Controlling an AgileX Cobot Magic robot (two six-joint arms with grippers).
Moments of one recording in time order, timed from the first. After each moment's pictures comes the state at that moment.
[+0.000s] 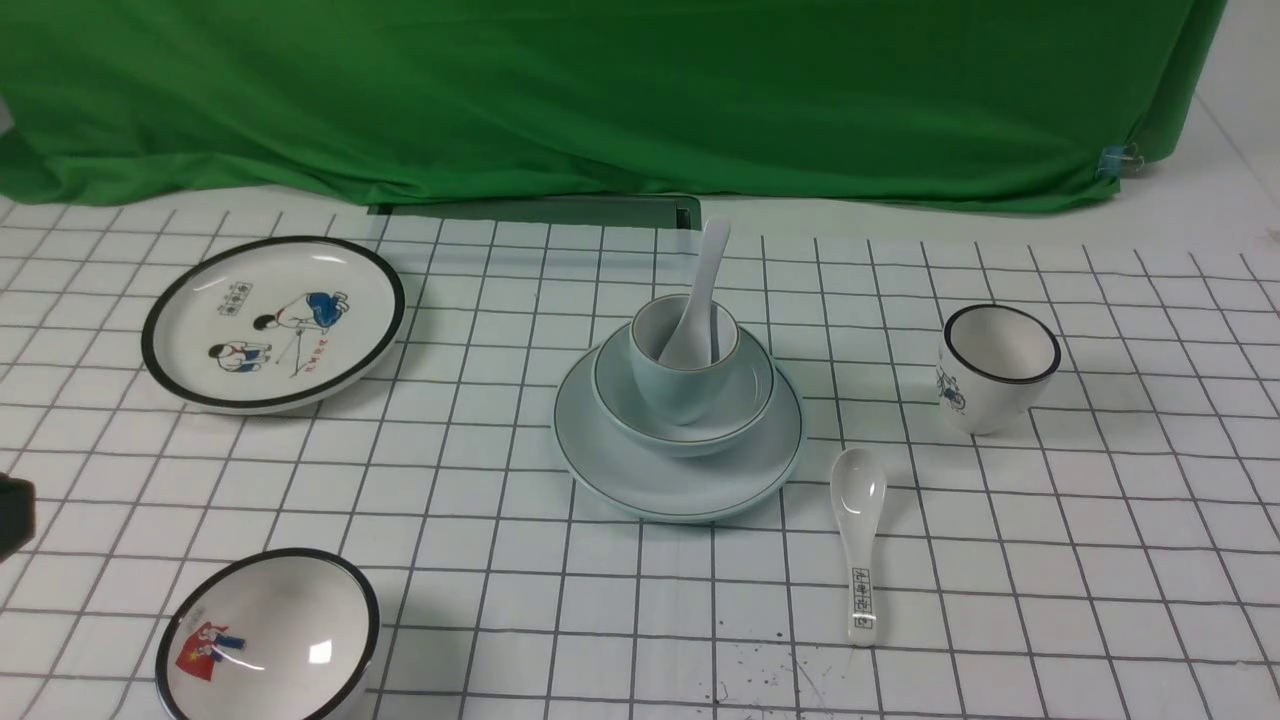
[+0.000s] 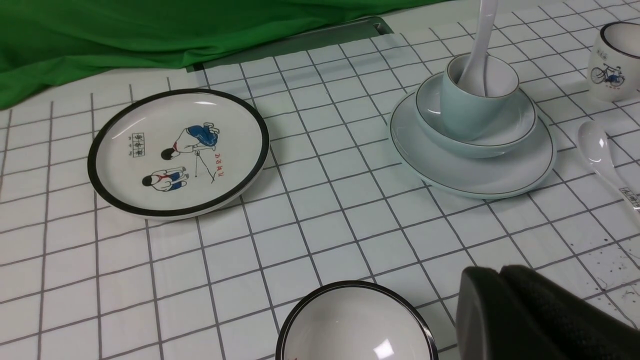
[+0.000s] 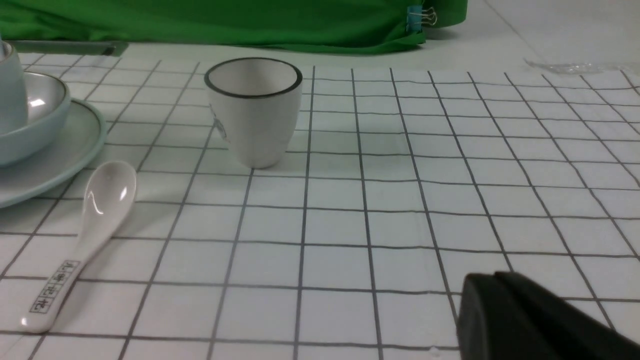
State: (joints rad) right arm 0.00 0.00 0.01 -0.03 0.23 0.06; left arm -0.24 0.43 -0.73 -0.10 0.81 0.13
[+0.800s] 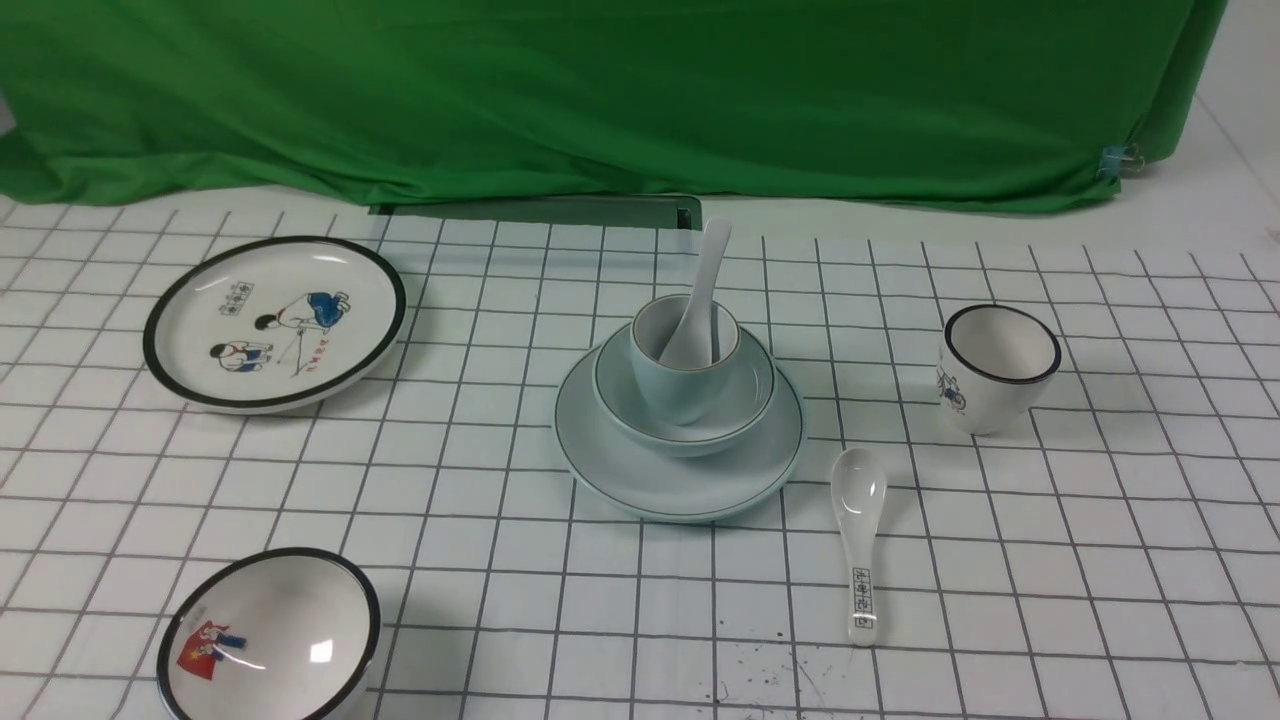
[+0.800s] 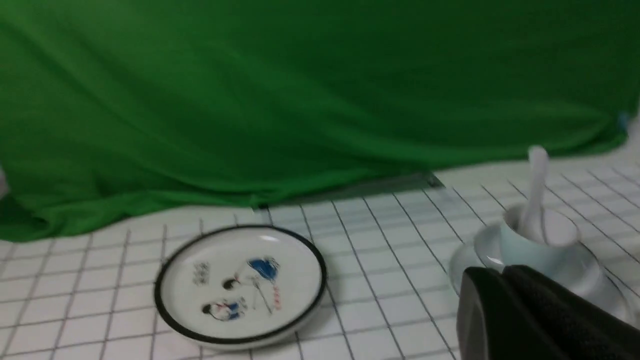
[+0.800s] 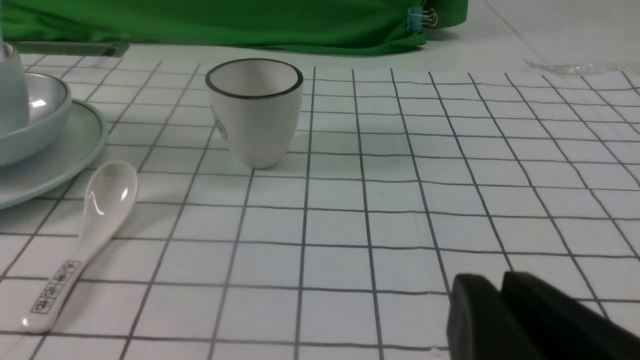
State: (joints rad) right arm 0.00 0.00 0.01 -0.03 0.23 0.06; left arm -0.11 0.18 -0.38 -0.10 0.29 0.13
